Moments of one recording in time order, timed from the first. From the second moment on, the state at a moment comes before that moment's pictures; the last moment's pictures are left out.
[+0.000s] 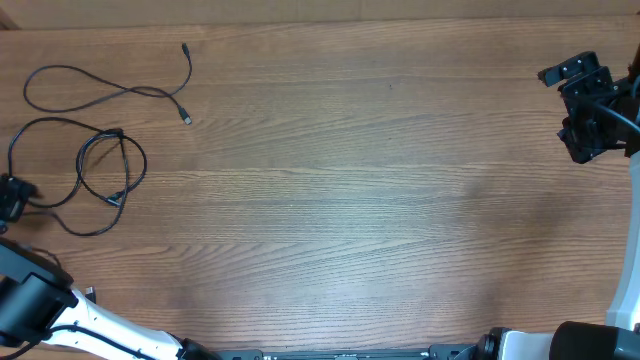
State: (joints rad) left arm 0.95 2.14 1.82 -1.16 0.18 -0.25; right arm -0.29 1.52 1.67 -1.13 -0.24 0.85
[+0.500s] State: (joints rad) left arm 0.95 2.03 2.04 -1.27 0.05 -0.40; right arm -0.29 1.52 1.67 -1.14 -0.24 0.85
